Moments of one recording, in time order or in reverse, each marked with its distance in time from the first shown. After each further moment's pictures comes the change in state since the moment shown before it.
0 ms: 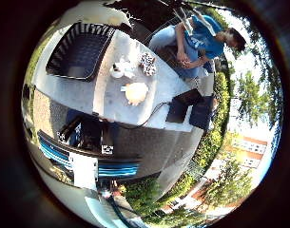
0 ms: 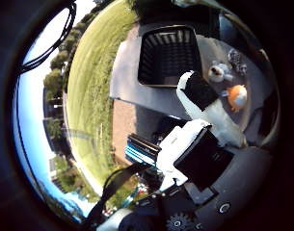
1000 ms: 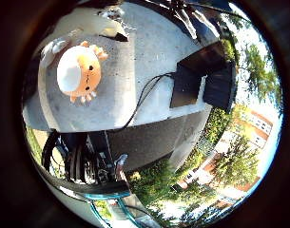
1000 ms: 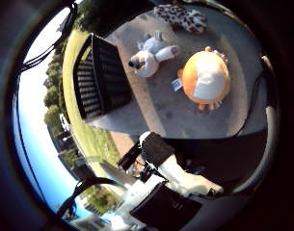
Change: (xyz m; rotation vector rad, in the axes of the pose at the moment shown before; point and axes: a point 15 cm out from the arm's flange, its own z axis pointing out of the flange) arm 0.201 -0.052 0.236 -0.181 -0.063 0.259
